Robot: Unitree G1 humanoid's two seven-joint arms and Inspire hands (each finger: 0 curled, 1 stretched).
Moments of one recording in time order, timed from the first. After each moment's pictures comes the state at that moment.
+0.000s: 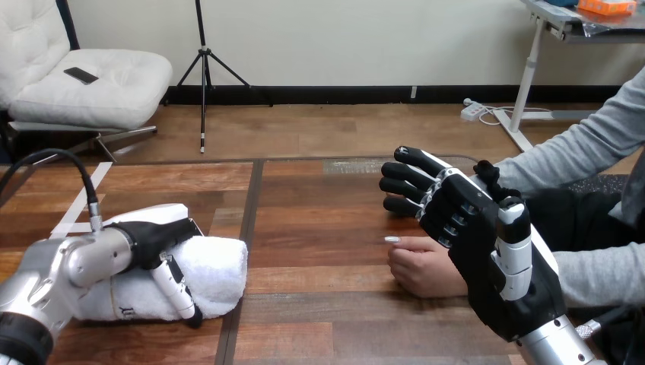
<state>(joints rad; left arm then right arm) -0.58 0.65 -0.37 0.82 0.59 -0.27 -0.45 0.15 -0.16 -0.04 -0.07 0.34 -0.29 0.55</state>
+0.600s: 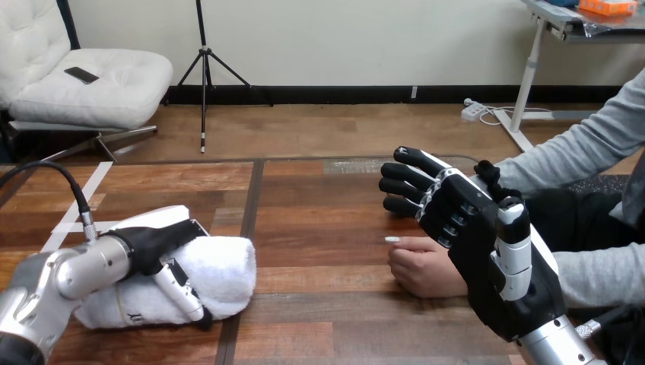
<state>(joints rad) -0.49 0.66 -0.32 0.72 0.49 -0.31 -0.44 0.15 -0.16 -0.04 -0.07 0.34 -0.29 0.55</state>
